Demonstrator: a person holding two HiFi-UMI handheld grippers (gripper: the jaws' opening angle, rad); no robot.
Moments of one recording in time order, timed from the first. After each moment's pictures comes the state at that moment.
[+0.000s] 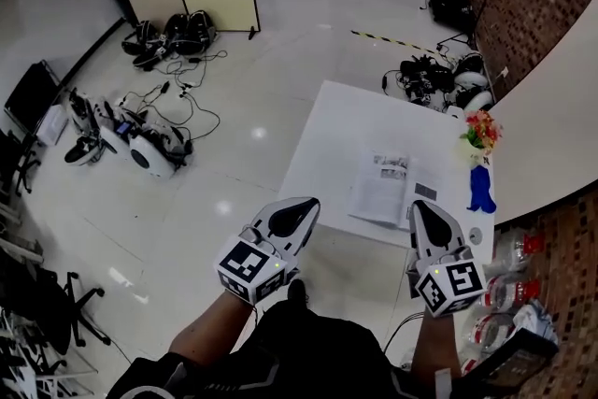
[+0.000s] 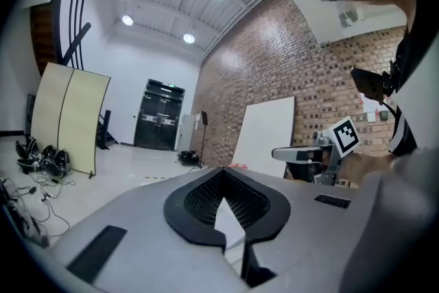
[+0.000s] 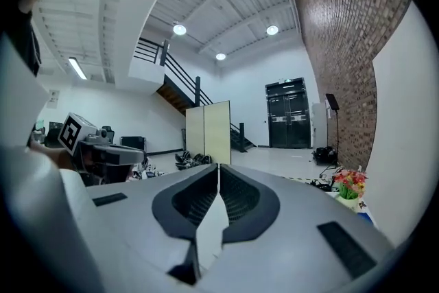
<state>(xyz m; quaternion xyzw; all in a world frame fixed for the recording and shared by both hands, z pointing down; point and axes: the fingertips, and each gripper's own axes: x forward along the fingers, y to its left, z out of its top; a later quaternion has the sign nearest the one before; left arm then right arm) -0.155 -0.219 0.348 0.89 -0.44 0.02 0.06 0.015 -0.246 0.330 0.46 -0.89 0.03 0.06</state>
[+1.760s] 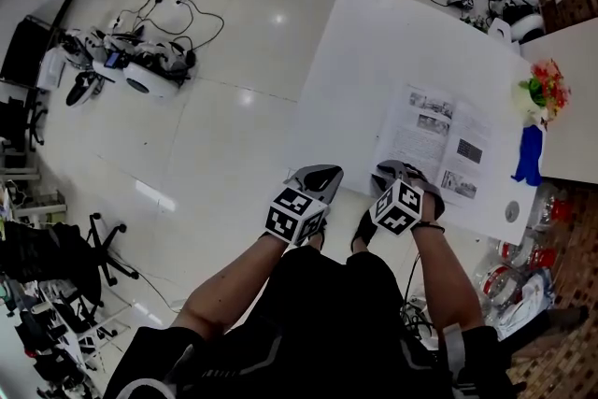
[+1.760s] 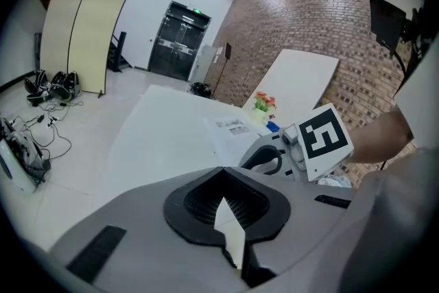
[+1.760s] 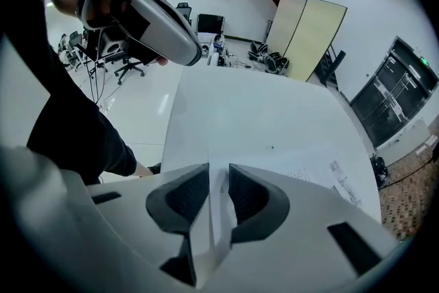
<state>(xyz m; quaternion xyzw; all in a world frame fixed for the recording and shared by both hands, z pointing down) -0.142 -0.319 0.618 0.84 -0.41 0.18 0.31 -0.069 -0.327 0.694 0.11 -0.82 -0.03 0.55</state>
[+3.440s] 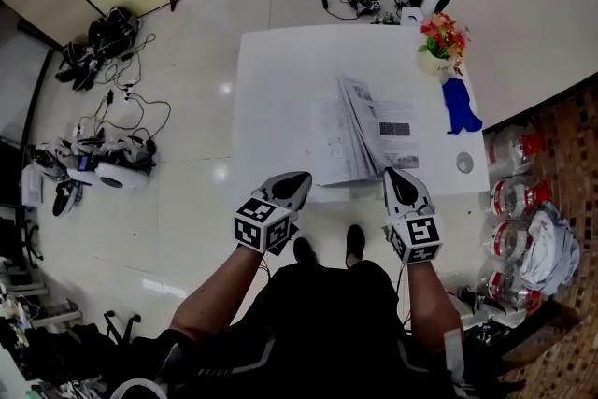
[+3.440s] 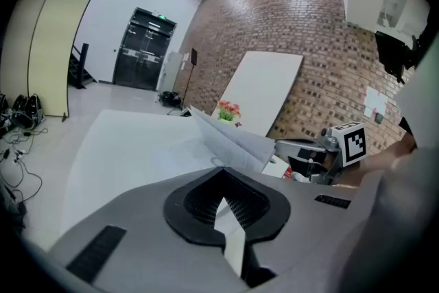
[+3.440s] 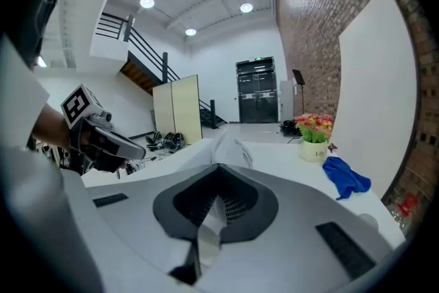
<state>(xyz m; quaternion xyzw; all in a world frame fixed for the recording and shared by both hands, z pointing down) -0.052 -0.324 0.544 0.90 -0.32 0.17 0.24 0.106 -0.314 0.518 0.55 -0.81 0.12 0.12</state>
